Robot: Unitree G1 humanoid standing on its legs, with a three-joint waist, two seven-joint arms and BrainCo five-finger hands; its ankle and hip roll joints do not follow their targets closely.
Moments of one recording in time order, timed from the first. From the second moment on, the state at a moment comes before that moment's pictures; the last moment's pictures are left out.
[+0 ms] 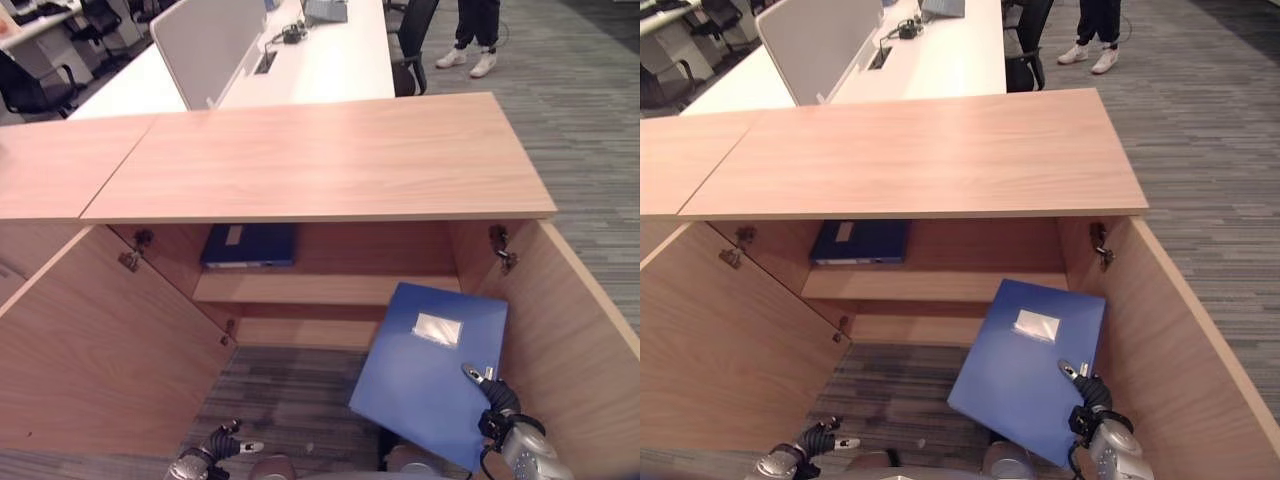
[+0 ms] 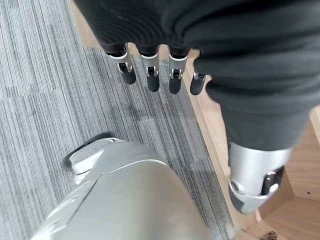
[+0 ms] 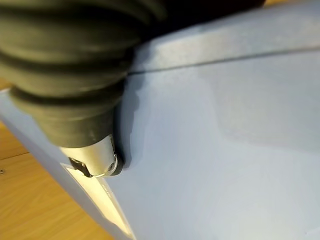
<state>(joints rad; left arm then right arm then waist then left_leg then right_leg) 0.04 0.31 -0.20 1.03 0.03 -0.07 -0.12 0.10 -0.35 -0.02 0.71 0.57 -0.06 0.06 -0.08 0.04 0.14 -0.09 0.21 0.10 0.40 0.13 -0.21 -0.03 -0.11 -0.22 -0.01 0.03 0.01</state>
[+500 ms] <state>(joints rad) 0.08 0.30 -0.23 1.05 0.03 -0.08 -0.10 0.04 -0.32 0.03 0.67 0.61 -0.07 0.02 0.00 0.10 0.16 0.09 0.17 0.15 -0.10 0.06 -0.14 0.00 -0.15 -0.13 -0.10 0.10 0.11</state>
